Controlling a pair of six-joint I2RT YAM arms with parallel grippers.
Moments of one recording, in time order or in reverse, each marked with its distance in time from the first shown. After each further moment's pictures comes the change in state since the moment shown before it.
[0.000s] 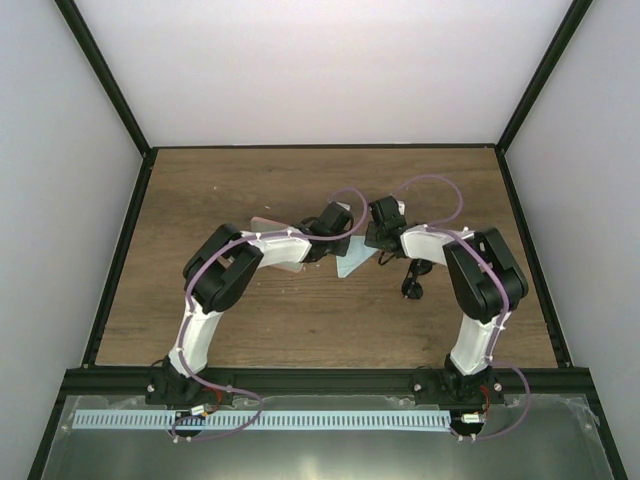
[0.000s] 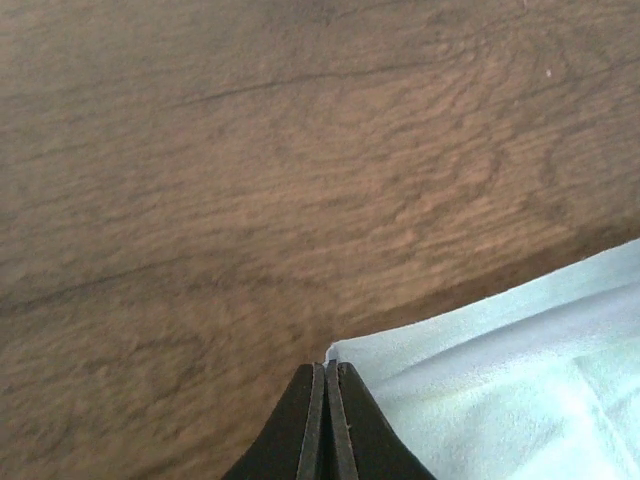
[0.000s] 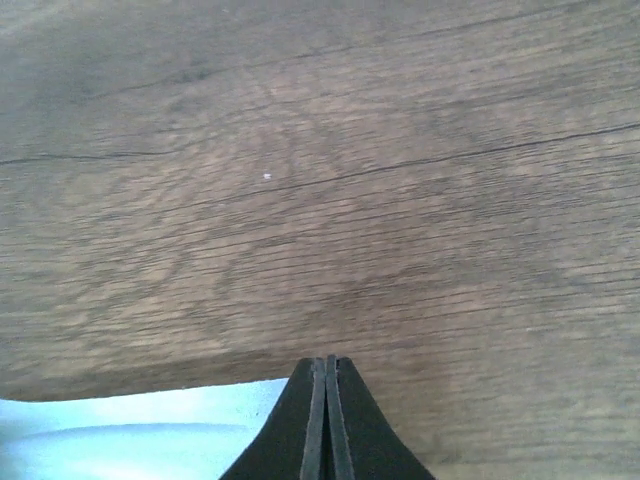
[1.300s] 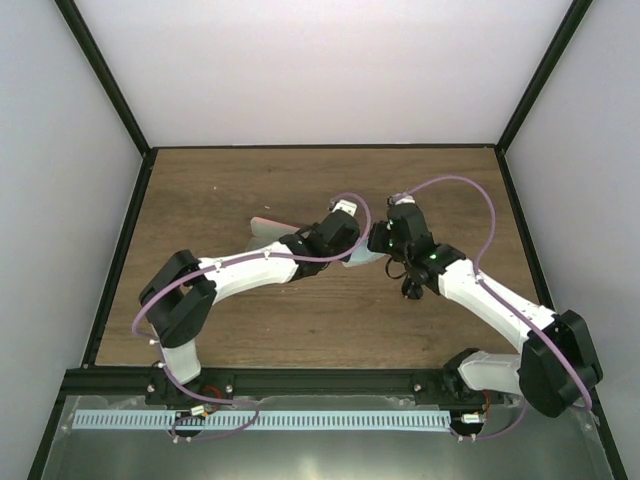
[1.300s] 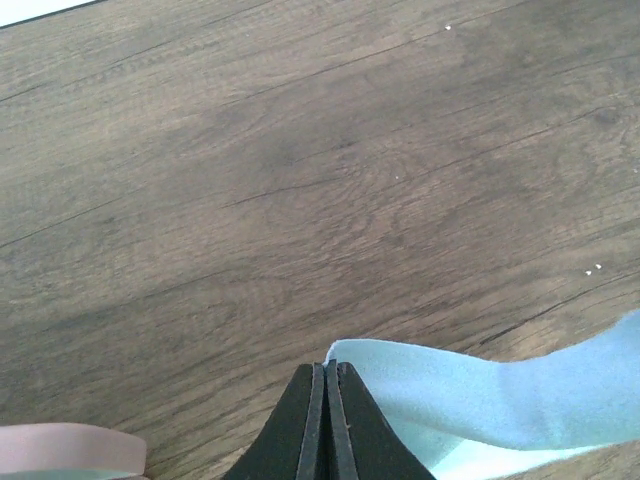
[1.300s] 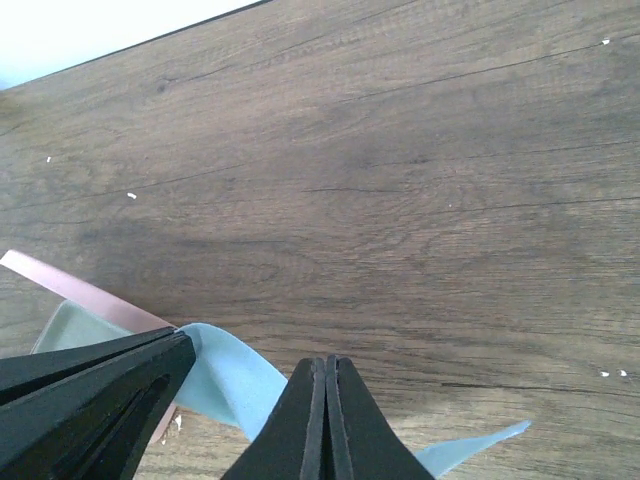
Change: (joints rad) left arm -0.155 -0.353 -0.145 -0.055 -0.223 0.031; right arm 0.127 -0.590 -0.175 -0.073 -0.076 0.000
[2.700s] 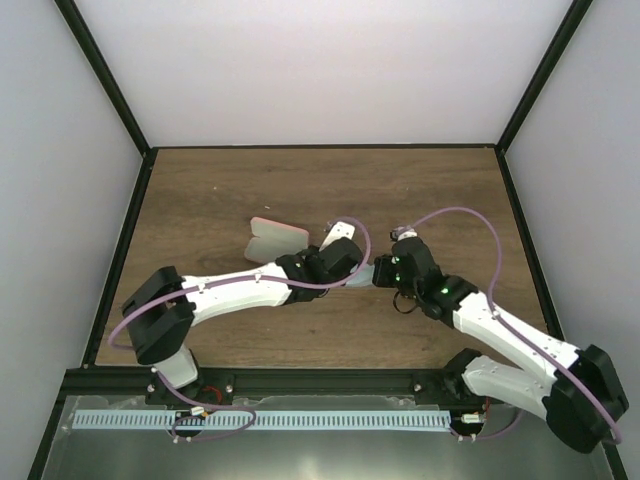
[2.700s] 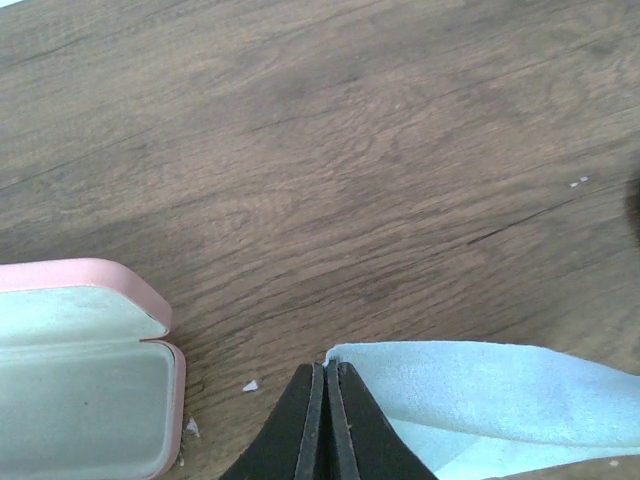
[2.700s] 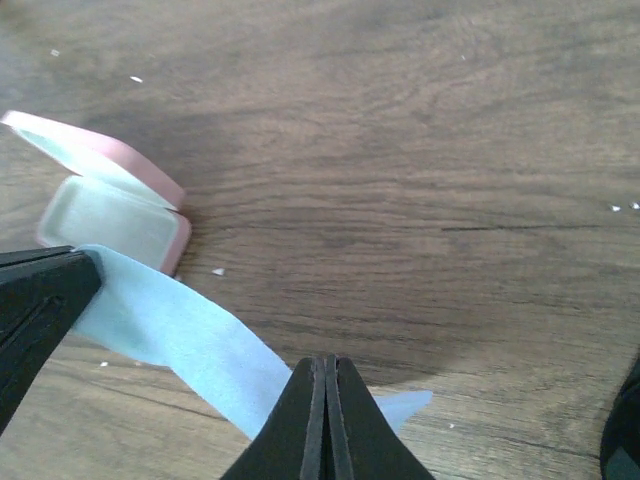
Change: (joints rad) left arm -0.146 -0.142 -0.105 -0.134 -0.142 -0.112; right arm 0.105 -0.262 -0.224 -0.071 -0.029 0.060
